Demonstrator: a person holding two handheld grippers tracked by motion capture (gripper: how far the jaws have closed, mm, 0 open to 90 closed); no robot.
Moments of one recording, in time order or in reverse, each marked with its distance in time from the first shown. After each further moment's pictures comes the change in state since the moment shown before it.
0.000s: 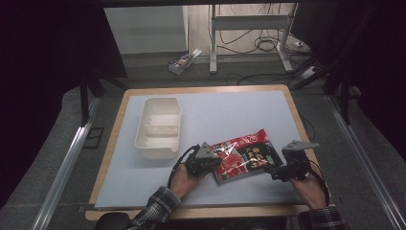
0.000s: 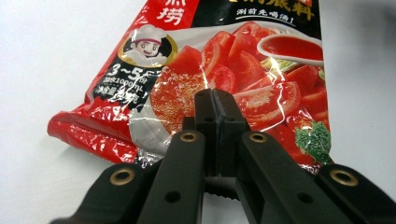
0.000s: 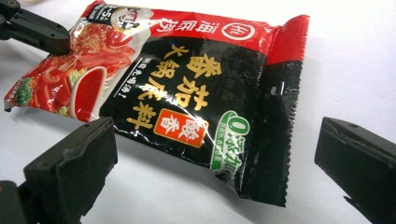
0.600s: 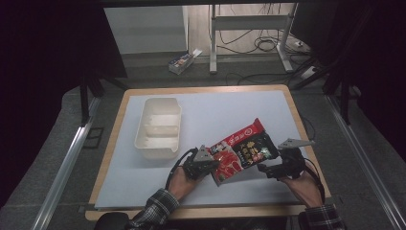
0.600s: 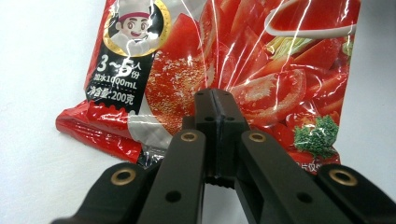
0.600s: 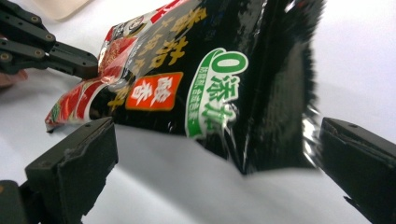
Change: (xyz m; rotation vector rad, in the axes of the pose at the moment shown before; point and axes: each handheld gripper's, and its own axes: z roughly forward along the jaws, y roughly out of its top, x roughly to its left) left arm -0.001 -0.011 -0.001 0.016 0.018 0.016; right arm 0.012 0.012 0.005 0.005 0.064 0.043
